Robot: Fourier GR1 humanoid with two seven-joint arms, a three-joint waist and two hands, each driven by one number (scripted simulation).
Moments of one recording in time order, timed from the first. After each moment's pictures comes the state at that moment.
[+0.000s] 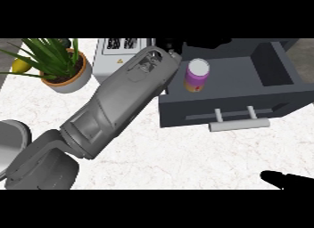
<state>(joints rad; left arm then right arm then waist) -1.43 0.00 -0.59 -0.41 0.70 0.81 -0.13 0.04 -0.20 -0.13 -2.21 0.37 0.20 0.03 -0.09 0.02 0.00</state>
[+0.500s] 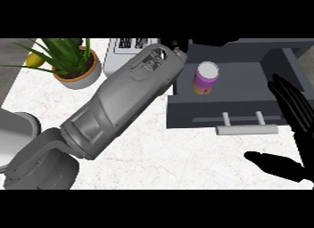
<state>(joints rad) -1.45 0.00 -0.61 -0.44 0.70 0.83 -0.10 -0.02 -0.25 0.03 -2.04 0.77 0.11 -0.01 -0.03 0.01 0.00</state>
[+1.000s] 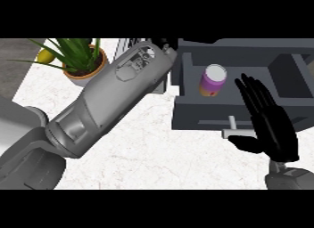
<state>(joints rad) -1.40 0.07 -0.61 -0.55 0.65 0.84 -0.02 -0.11 -0.19 0.10 -1.70 1.03 -0.10 -0.03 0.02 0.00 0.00</state>
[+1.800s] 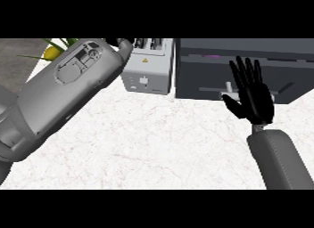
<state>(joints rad) -1.27 0.32 -0.64 -0.90 0.58 0.81 0.21 -0.42 -0.16 -0.02 -1.10 1.14 -0.43 -0.14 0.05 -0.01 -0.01</state>
